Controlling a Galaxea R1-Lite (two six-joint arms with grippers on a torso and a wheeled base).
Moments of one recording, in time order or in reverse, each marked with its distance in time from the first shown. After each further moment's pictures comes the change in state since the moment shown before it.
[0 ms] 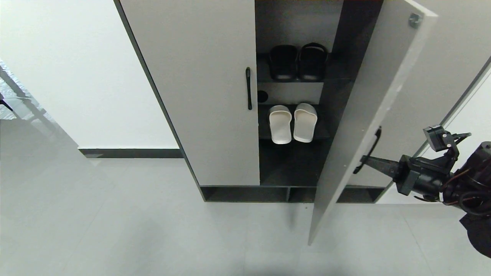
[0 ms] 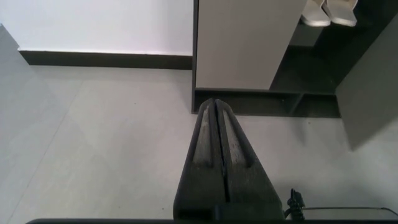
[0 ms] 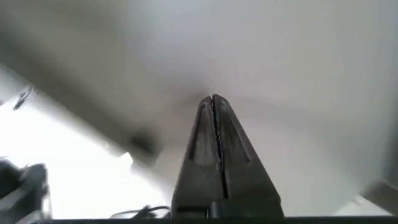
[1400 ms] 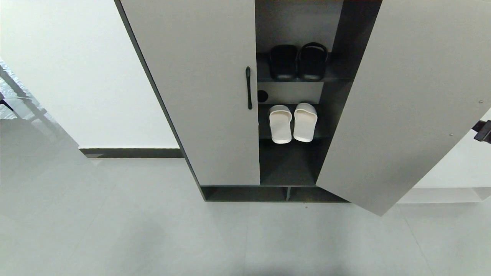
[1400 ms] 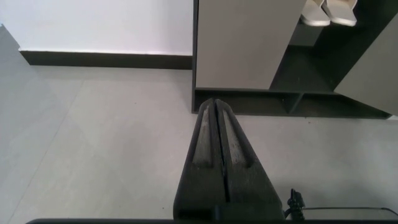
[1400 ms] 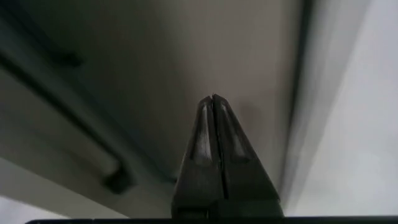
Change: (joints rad) left arm 0.000 0.000 0.000 0.000 0.000 0.000; right arm -0.616 0.207 -0.734 0.479 0.019 -0.040
